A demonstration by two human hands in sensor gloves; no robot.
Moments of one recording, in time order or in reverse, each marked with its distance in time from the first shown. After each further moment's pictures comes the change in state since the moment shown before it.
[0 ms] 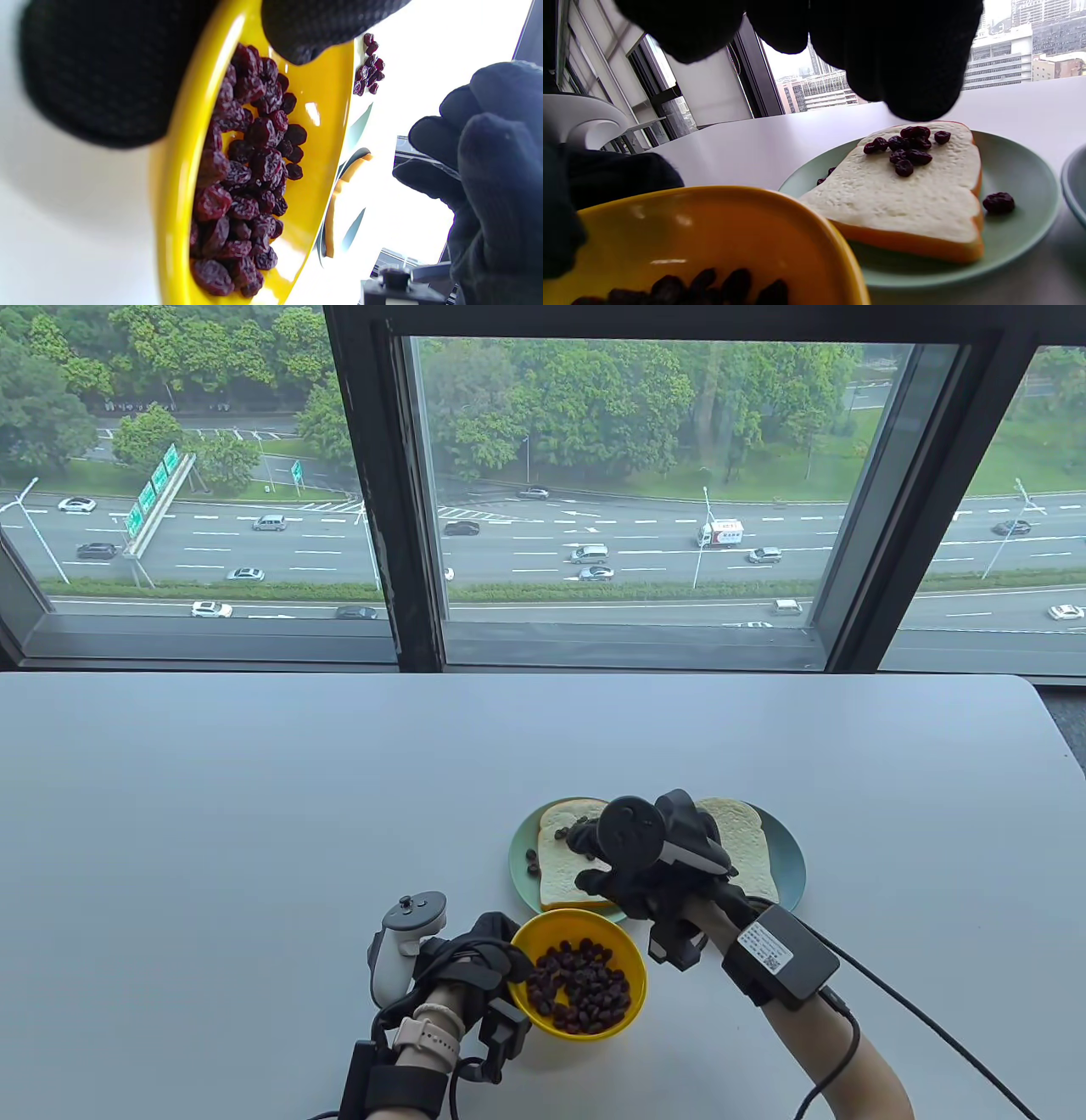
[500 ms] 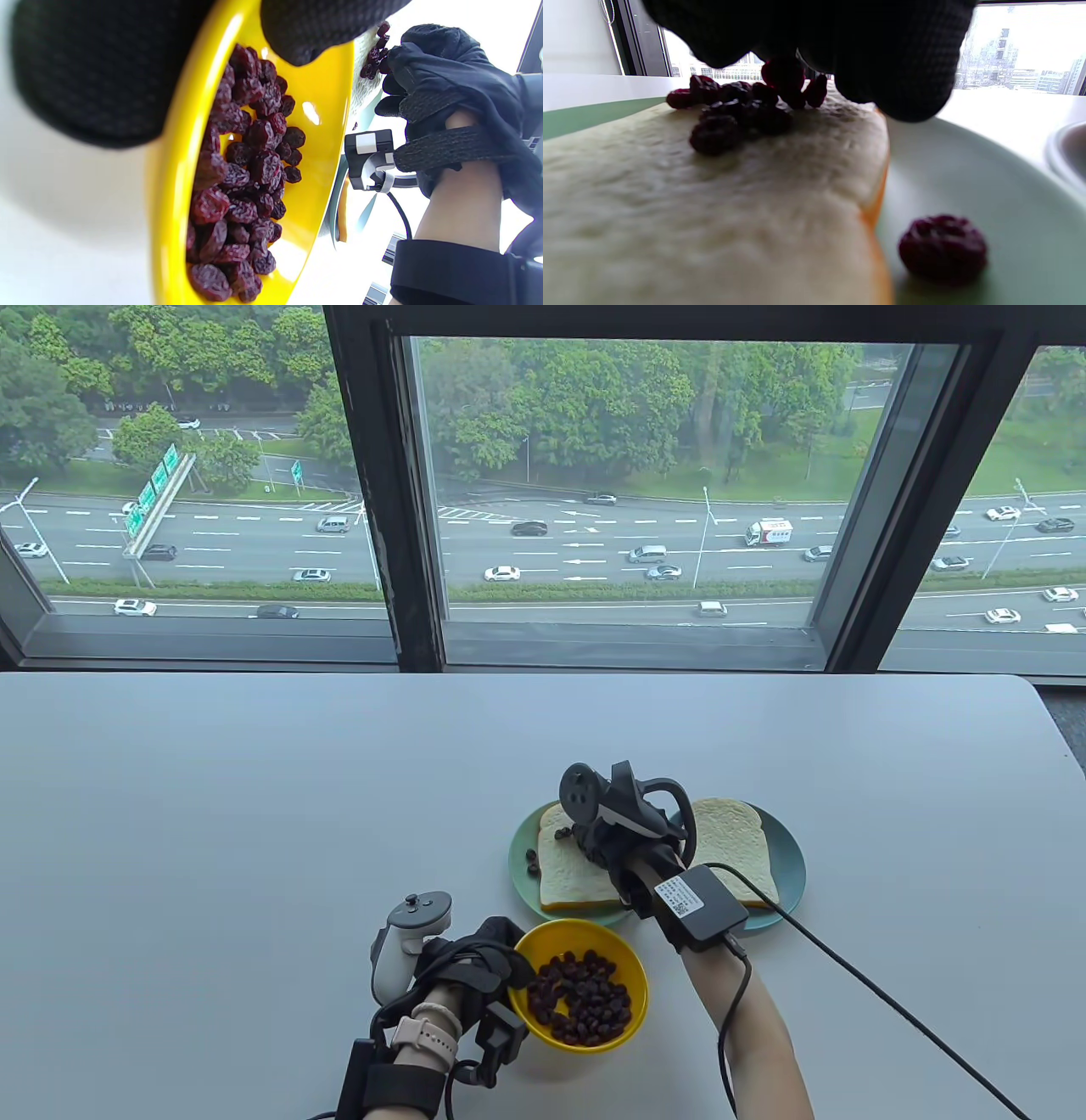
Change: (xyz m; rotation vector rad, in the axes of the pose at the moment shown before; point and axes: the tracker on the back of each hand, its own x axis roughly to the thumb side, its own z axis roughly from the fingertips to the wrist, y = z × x) left_hand -0.001 0.000 -0.002 -0.057 0.030 -0.053; right_hand -0.057 0.033 -0.094 -0.079 0.372 0.241
